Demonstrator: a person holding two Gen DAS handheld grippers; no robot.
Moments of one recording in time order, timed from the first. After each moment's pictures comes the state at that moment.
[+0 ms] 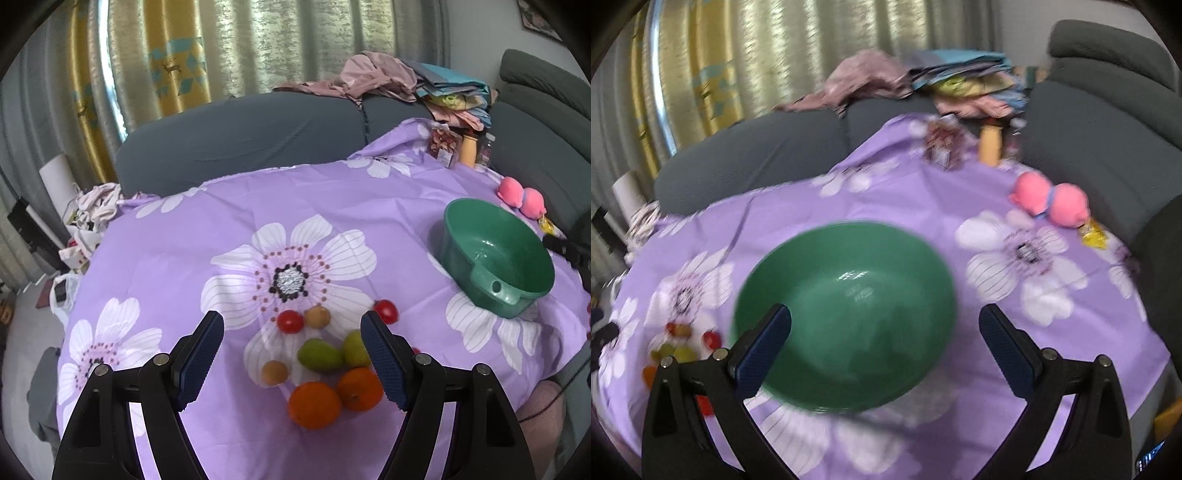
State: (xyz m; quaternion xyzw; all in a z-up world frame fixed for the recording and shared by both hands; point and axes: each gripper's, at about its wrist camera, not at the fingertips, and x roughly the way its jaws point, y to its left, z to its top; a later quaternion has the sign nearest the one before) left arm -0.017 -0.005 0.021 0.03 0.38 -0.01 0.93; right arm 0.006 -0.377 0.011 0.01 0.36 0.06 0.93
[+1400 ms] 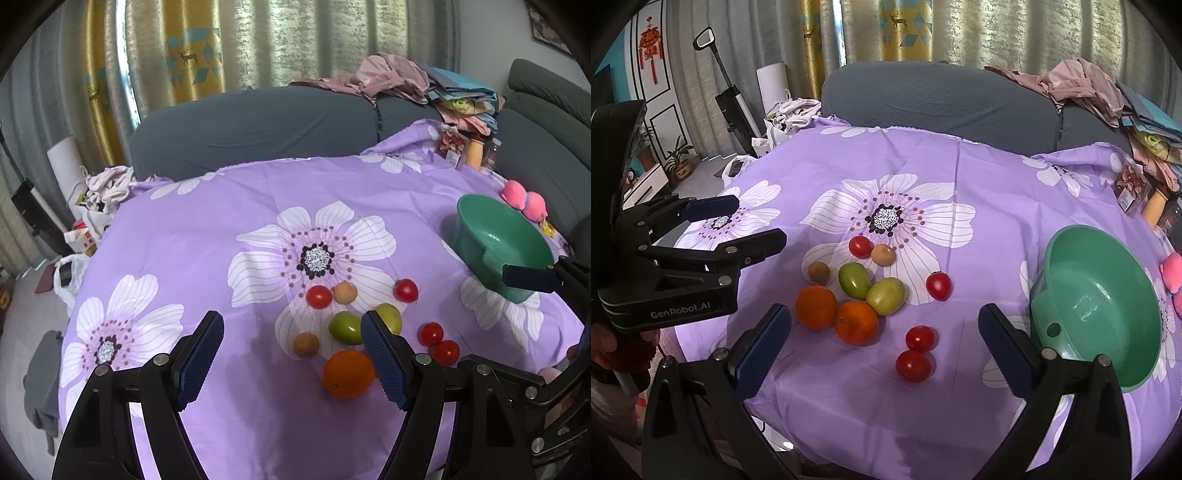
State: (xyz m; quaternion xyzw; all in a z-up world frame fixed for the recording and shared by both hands) left arm -0.037 0.027 0.014 0.02 0.38 -0.01 0.92; right arm -0.044 -0.185 0.014 -0.11 0.40 0.29 0.86
